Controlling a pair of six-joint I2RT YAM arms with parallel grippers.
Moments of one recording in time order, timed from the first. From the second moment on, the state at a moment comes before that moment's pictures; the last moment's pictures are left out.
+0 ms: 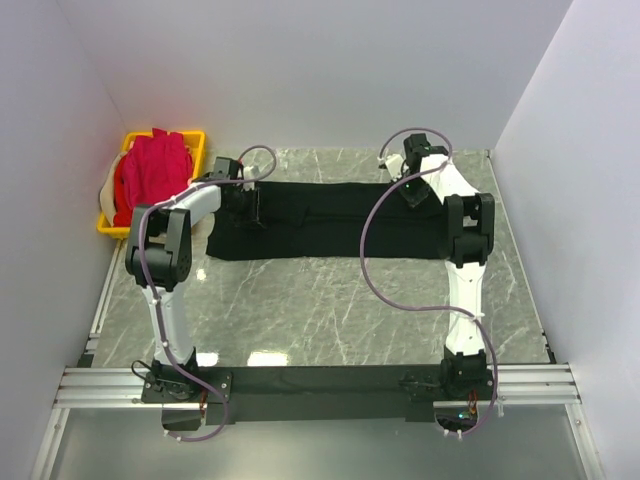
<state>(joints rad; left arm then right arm) -0.16 2.05 1.45 -0.46 0.36 -0.20 0.09 2.39 2.06 -0.94 -0.04 -0.61</state>
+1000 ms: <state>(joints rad) -0.15 2.18 1.83 -0.39 0.44 -0.14 0.28 1.86 1.52 -1.14 -0.46 -0.56</state>
